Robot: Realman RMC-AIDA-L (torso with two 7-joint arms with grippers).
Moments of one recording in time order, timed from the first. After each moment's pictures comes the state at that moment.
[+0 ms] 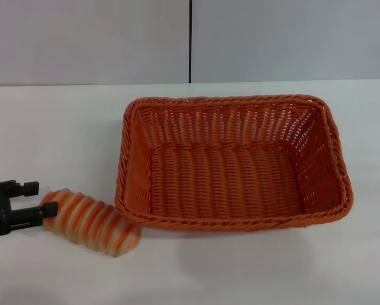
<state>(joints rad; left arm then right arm) -0.26 -1.99 0.60 0.78 2.14 1.61 -1.48 0.12 2.07 2.87 0.26 -1.01 1.71 -1.90</state>
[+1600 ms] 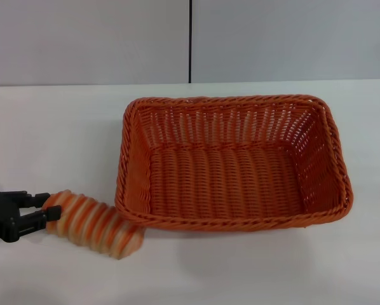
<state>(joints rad) -0.27 -2.01 0.59 0.77 2.18 1.60 -1.45 0.11 2.07 2.86 0.25 -1.00 1.71 -1.91</state>
